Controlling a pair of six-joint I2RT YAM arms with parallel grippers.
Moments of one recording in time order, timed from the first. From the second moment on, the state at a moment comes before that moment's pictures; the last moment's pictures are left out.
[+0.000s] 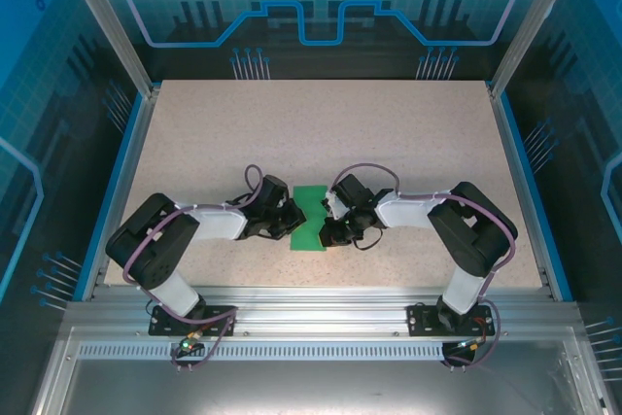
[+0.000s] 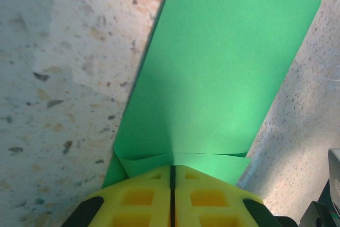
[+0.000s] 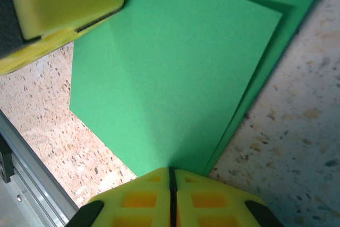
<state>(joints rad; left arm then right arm) -0.56 1.63 0.62 0.09 0.28 -1.17 0.72 1.75 0.83 -0.27 -0.50 0.53</state>
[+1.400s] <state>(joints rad) -0.55 1.45 0.71 -0.14 0.30 -1.06 0.72 1.75 0.83 -0.25 -0.50 0.53</state>
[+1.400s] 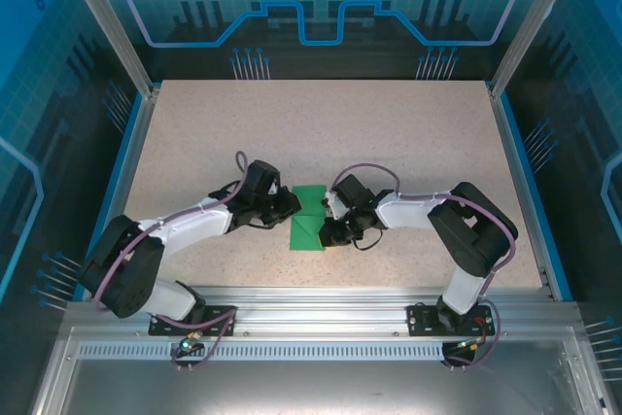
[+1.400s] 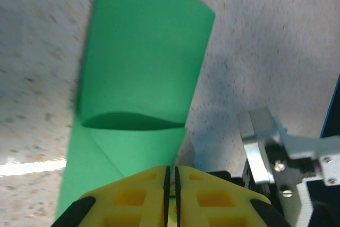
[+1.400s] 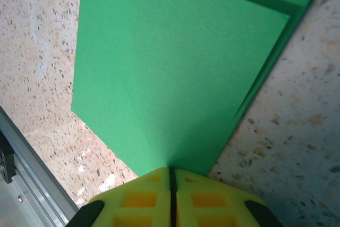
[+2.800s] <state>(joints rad) -0.58 1.67 0.70 0.00 0.32 -1.09 0.78 1.83 0.99 -0.31 -0.47 0.60</state>
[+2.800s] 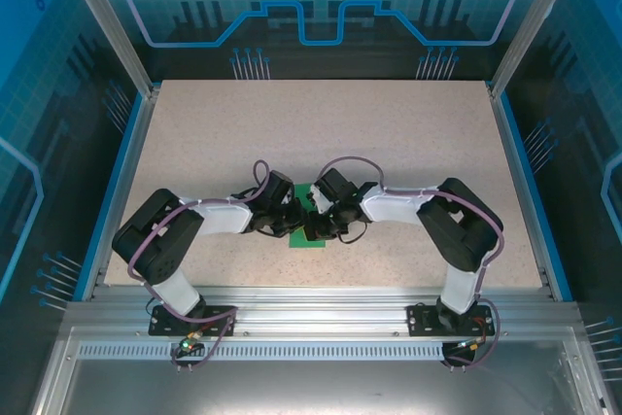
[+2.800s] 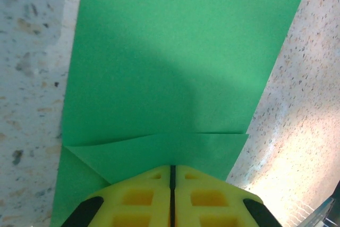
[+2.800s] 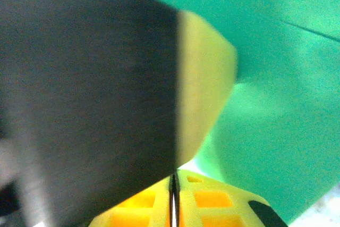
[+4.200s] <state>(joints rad) -0.58 1.68 0.70 0.02 0.33 -1.09 0.67 1.75 0.83 -0.20 -0.56 0.64</state>
